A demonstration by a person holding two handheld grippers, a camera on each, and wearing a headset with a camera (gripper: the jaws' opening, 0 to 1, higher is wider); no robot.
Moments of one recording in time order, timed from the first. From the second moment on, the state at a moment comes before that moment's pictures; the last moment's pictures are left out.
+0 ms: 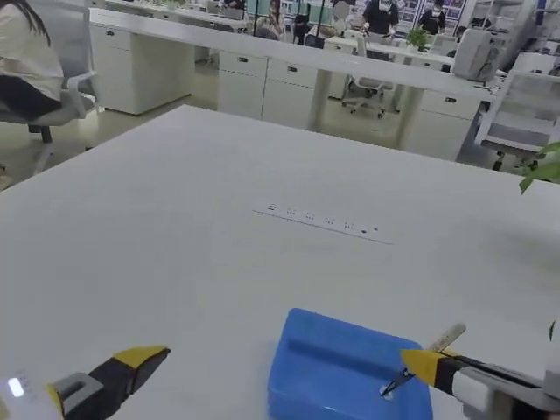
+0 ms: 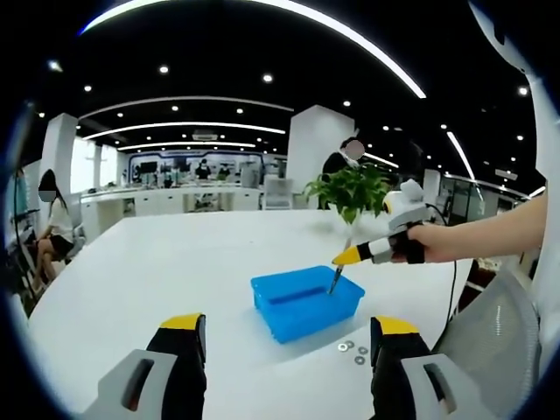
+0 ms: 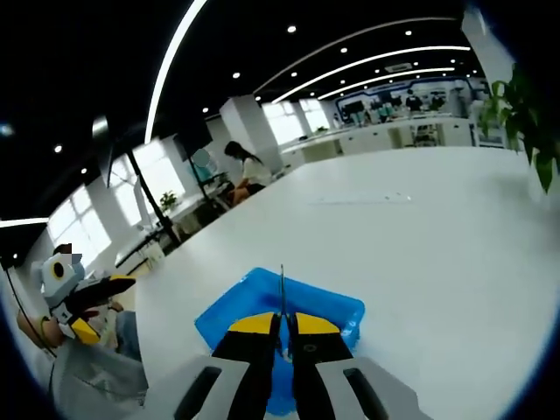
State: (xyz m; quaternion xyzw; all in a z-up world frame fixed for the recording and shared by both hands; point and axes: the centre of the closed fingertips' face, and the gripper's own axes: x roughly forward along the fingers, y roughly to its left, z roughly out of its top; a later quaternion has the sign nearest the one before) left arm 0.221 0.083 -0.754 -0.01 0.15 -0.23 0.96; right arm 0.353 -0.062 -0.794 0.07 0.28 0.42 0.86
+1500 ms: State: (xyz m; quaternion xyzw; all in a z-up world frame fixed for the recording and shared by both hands) left arm 0.219 0.081 -0.756 0.00 0.16 -0.24 0.96; right arm 0.312 -0.055 -0.757 0.06 0.23 0.43 0.87
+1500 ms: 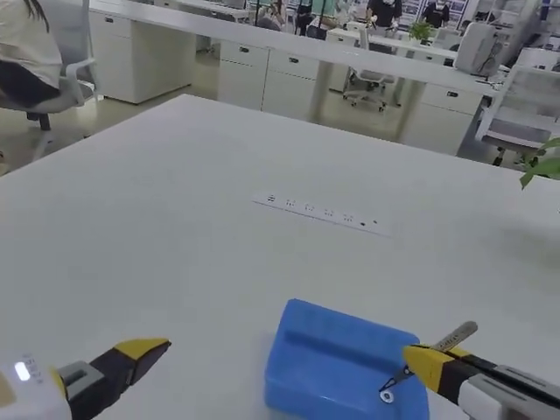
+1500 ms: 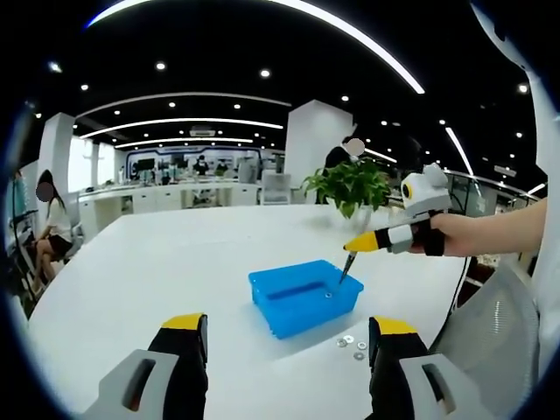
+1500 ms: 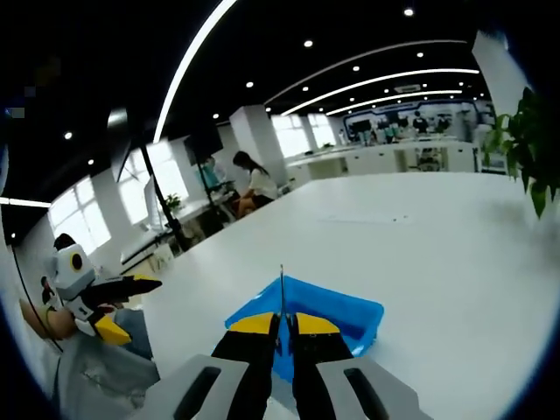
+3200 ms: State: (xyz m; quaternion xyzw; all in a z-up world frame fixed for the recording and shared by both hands) left arm 0.217 0.078 -0.765 0.01 0.17 -0.25 0.95; right arm 0.238 -0.008 -0.827 -0.13 0.24 0.55 0.79
